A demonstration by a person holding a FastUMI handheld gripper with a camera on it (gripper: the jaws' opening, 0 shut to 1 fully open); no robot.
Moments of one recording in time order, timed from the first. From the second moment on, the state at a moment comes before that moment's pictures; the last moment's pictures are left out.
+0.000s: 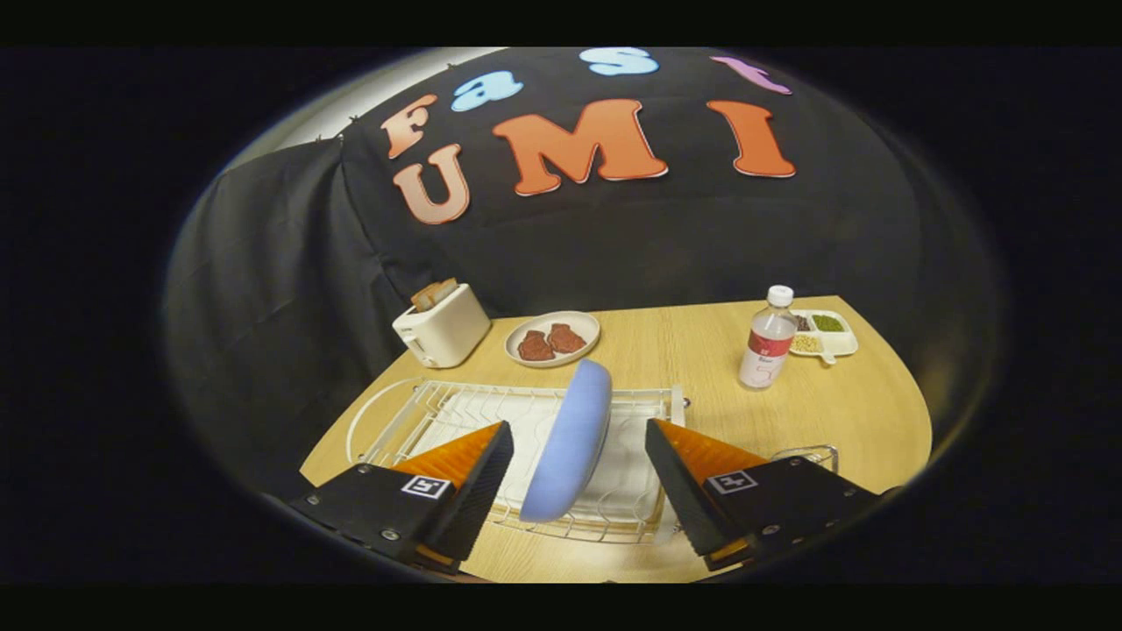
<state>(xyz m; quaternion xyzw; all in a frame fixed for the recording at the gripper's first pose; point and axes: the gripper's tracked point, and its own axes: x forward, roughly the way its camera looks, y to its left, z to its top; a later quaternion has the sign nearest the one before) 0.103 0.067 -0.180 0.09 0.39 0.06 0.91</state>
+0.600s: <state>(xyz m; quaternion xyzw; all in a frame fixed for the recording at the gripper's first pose) 0.121 0.071 -0.239 0.07 0.48 -0.01 0.87</state>
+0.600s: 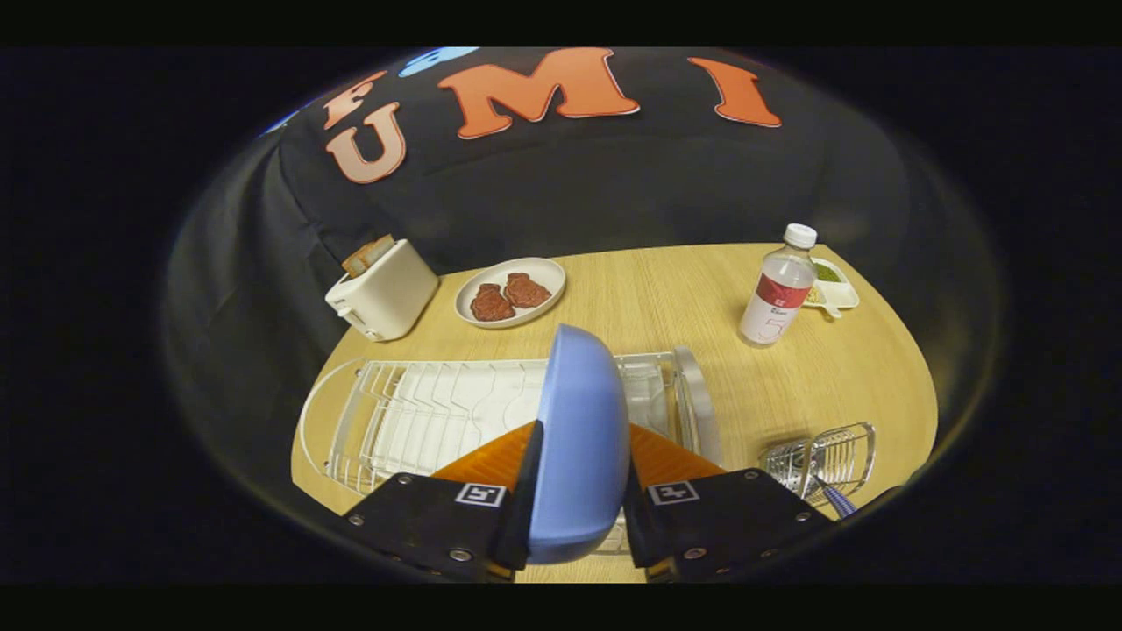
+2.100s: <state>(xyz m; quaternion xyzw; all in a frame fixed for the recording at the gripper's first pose) 0.132 0.049 -0.157 -0.09 0.44 -0.06 0.89</state>
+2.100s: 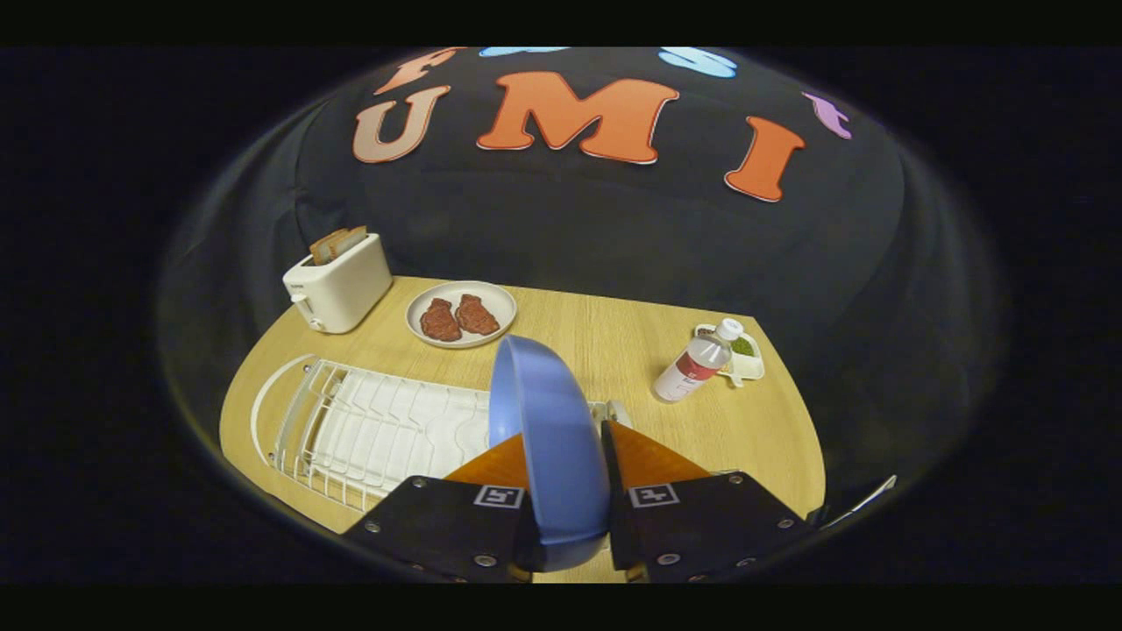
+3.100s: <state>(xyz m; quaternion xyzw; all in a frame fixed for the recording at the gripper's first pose) -0.036 0.038 -0.174 0.04 0.45 0.03 0.89</state>
